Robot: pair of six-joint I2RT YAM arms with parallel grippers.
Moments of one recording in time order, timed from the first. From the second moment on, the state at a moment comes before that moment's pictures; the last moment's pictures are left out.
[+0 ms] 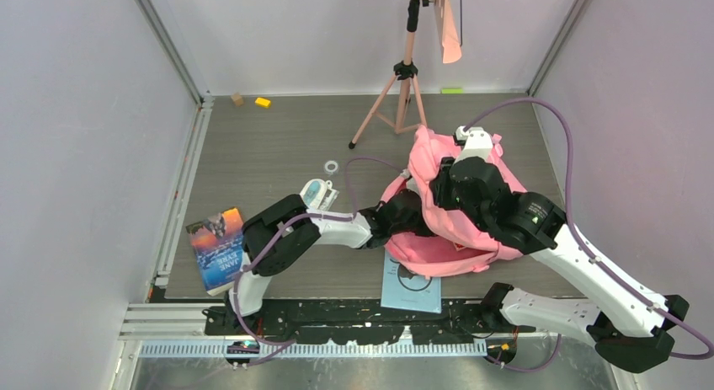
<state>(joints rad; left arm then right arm) -1.09 2.01 1.16 0.45 0.03 -0.89 0.86 0.95 1.21 -0.85 0.52 0.53</state>
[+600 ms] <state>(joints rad) -1.11 2.02 1.19 0.53 -0.02 -0.78 0.86 0.91 1.19 -0.85 0.57 0.52</state>
